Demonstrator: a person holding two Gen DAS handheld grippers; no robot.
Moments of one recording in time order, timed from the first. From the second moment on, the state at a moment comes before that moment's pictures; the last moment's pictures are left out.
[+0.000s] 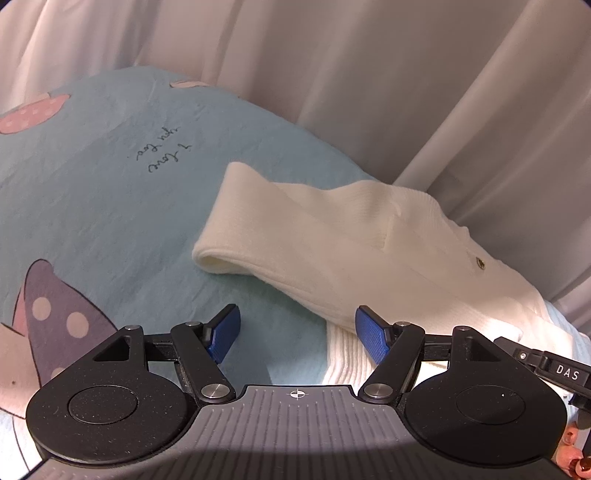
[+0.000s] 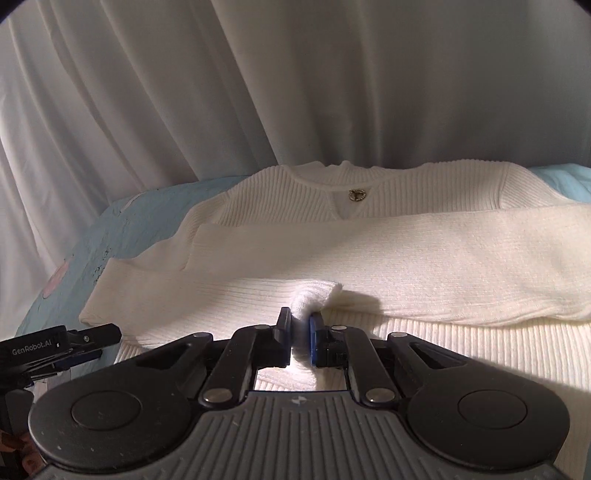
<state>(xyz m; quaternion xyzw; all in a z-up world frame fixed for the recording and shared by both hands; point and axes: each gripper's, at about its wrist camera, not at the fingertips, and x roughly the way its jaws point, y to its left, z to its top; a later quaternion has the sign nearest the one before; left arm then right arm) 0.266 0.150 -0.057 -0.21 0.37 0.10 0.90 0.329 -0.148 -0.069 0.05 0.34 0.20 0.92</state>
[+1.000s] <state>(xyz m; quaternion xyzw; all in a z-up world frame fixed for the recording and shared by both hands) 0.309 0.125 -0.064 -0.14 0.37 0.07 0.91 0.359 -0.266 -0.082 0.23 0.34 0.08 0.91</state>
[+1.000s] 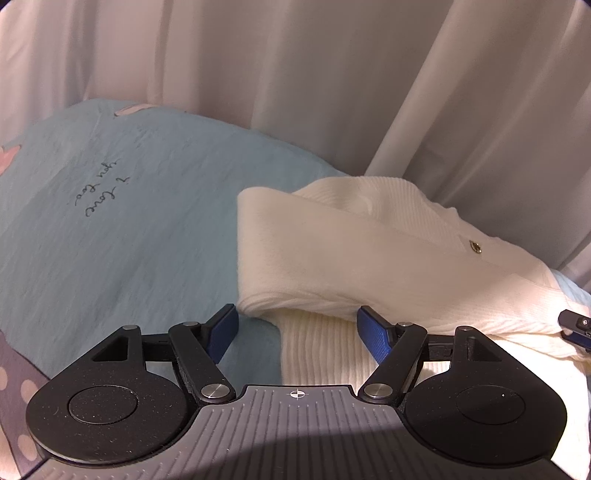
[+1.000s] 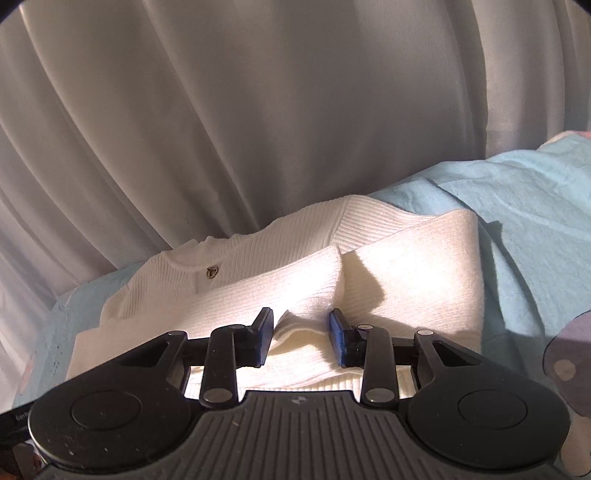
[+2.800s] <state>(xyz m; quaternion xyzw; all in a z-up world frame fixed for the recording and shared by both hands) 0.368 0.106 -0.069 -0.06 0.37 0.04 0.93 0.341 -0.253 -0.087 0.03 0.29 0.02 0.95</state>
